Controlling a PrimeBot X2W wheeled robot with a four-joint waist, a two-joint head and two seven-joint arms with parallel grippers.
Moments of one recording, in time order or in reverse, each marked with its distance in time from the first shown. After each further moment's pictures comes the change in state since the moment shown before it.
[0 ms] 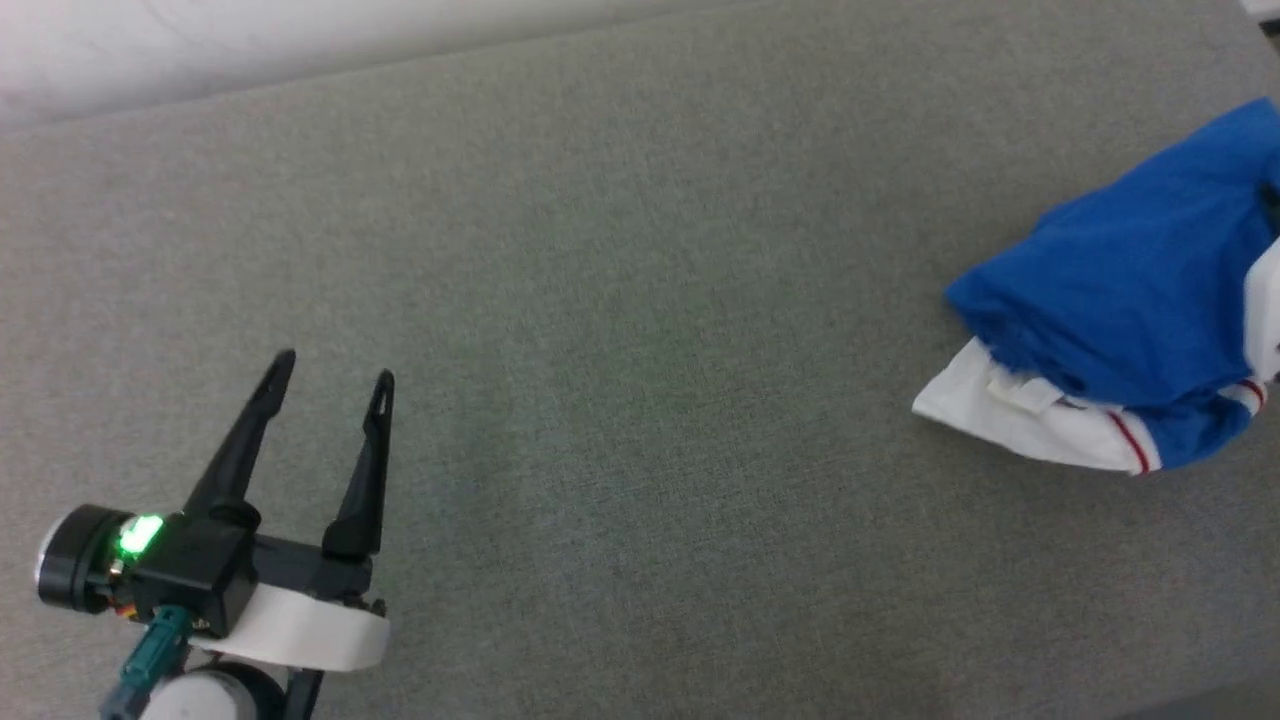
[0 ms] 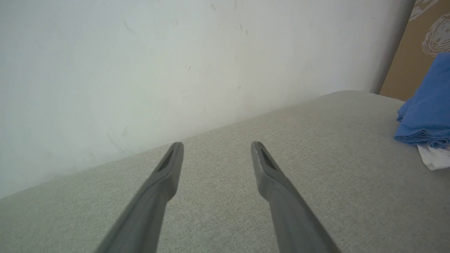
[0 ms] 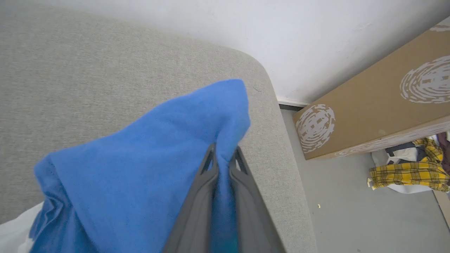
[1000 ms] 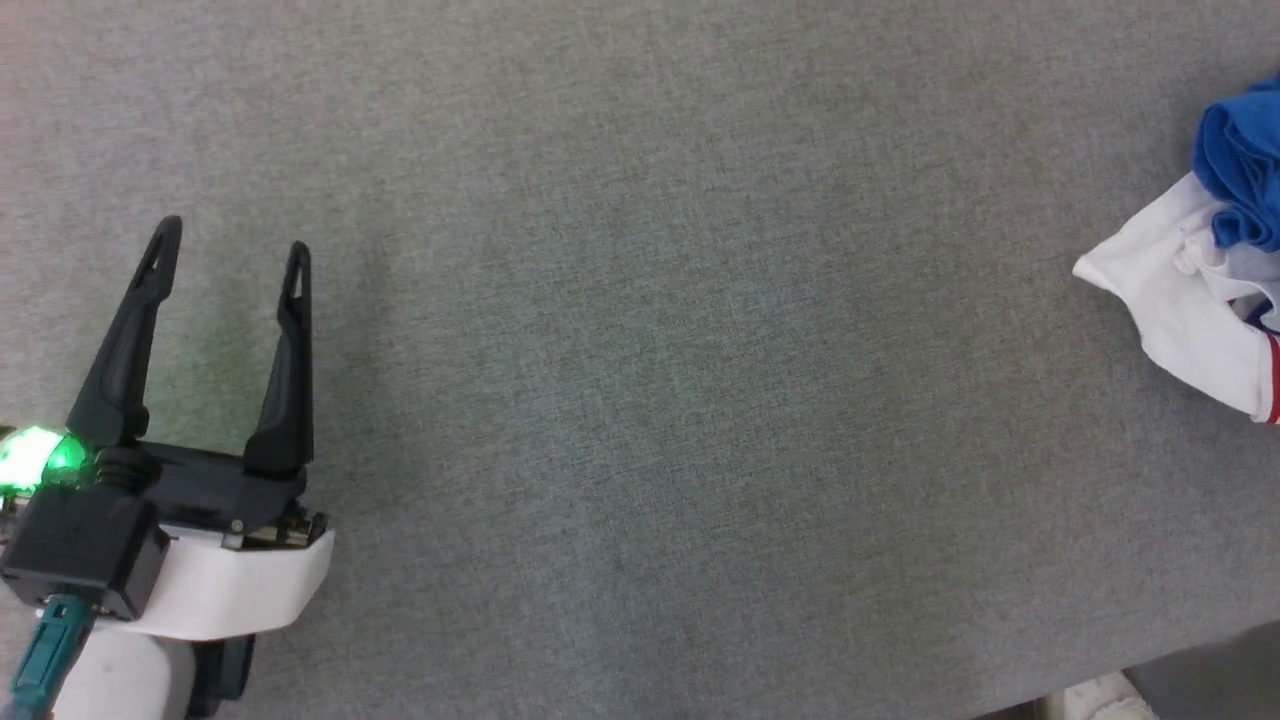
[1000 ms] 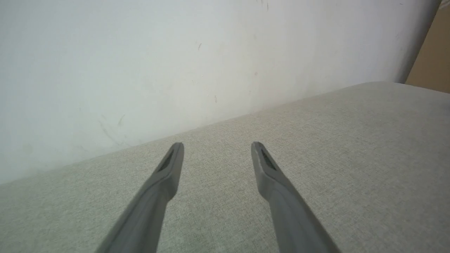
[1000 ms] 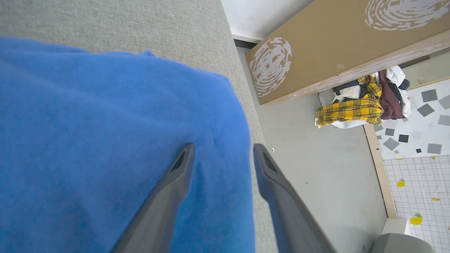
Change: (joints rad) left arm -0.116 0.065 0.067 -0.143 0.058 0.035 -0.024; right arm -0.077 0.022 -0.344 0.170 -0.261 0.000 -0.120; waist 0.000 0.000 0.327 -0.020
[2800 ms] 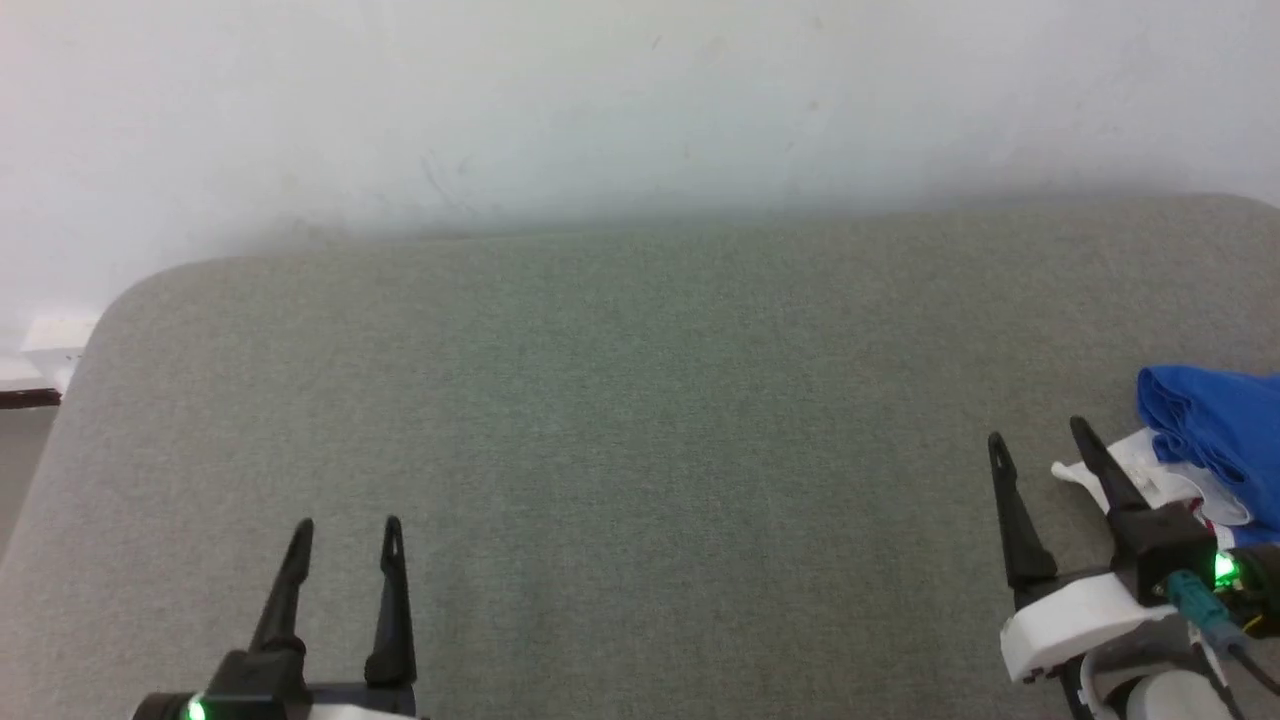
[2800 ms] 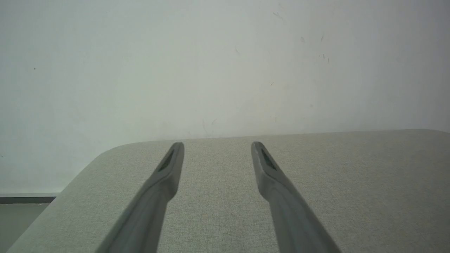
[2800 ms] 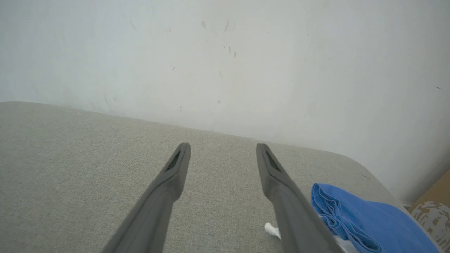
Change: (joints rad) left arm 0.301 -0.332 0.047 0.288 0.038 -0.011 -0.054; right arm 0.619 0.389 0.271 -0.385 0.035 0.000 -0.510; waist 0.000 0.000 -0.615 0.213
